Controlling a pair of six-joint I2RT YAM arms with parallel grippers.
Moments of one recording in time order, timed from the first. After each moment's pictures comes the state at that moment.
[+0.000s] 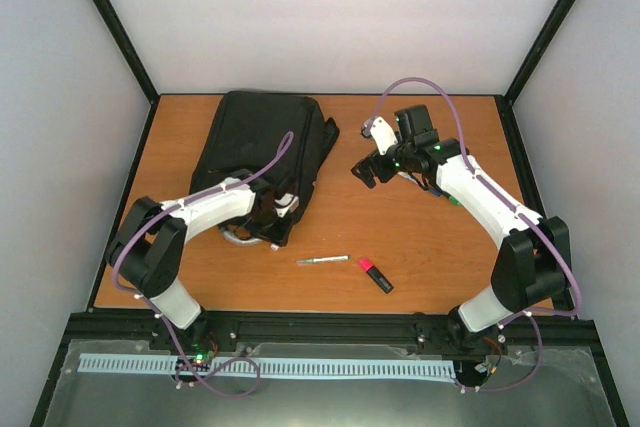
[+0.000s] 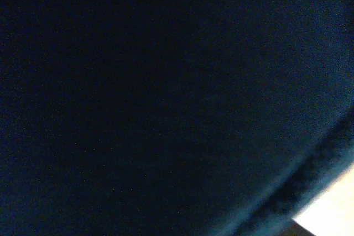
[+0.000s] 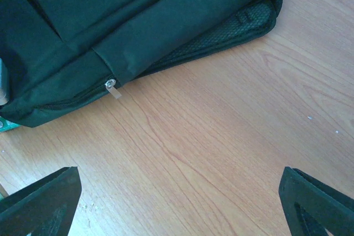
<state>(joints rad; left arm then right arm) -0.61 1.63 1.03 -0.89 0.12 -0.22 0.39 1.53 1.26 -0.57 -0.33 -0.29</state>
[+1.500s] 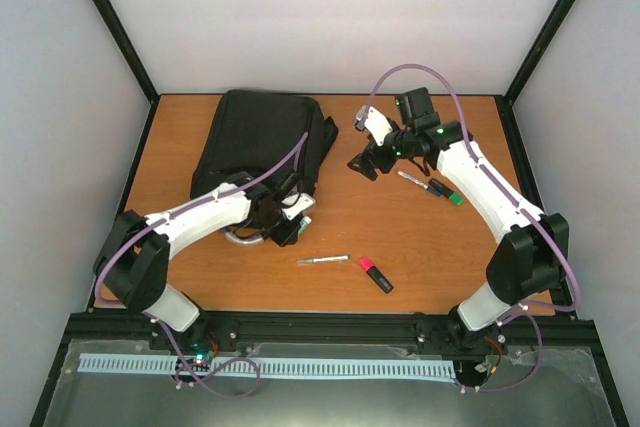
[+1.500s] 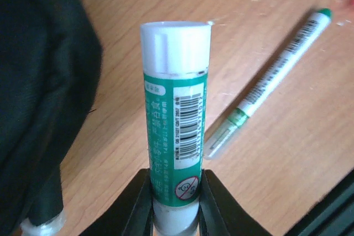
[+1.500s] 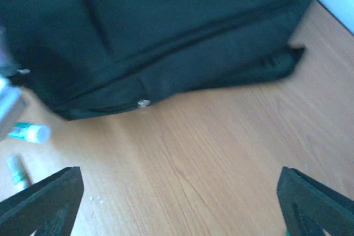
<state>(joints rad) -0.67 1.55 1.04 -0.85 0.19 -0.01 0.39 1.58 1.41 -0.67 -0.39 -0.43</state>
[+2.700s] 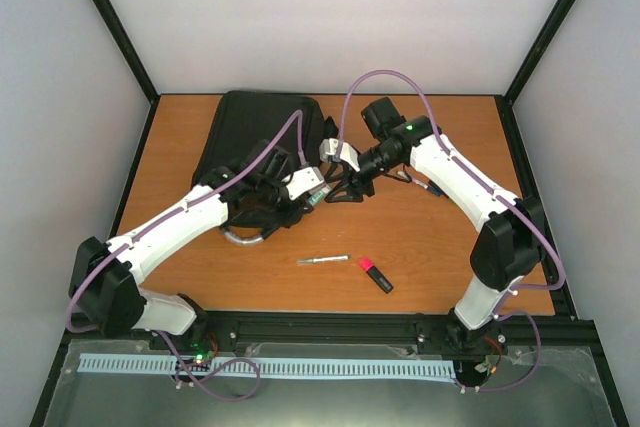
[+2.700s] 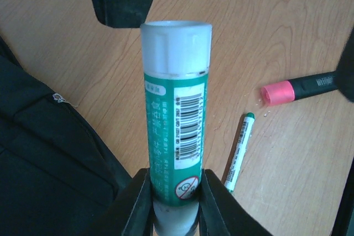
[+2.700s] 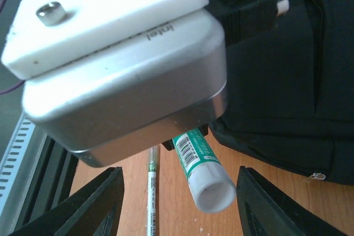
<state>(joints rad) -0.66 1.37 1.11 -0.67 0.30 0.31 0.53 1.70 1.56 -1.02 -0.87 -0.87</state>
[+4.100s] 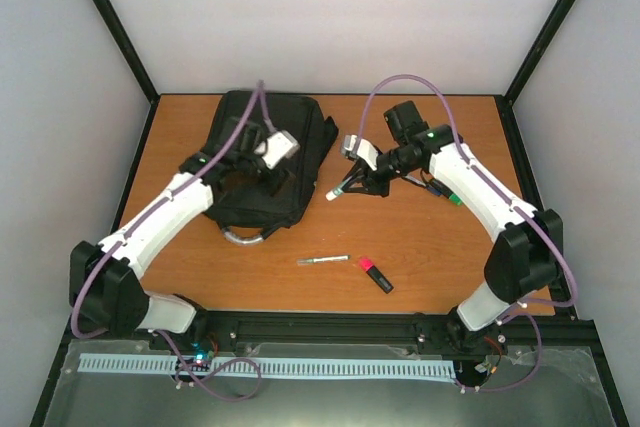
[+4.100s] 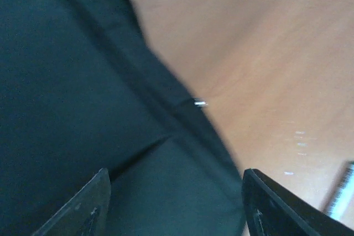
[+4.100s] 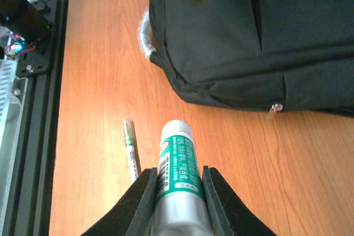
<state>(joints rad) -0.50 1.37 1.15 -0.60 0.21 0.27 0.44 1.62 1.43 -0.93 -0.78 -0.73</state>
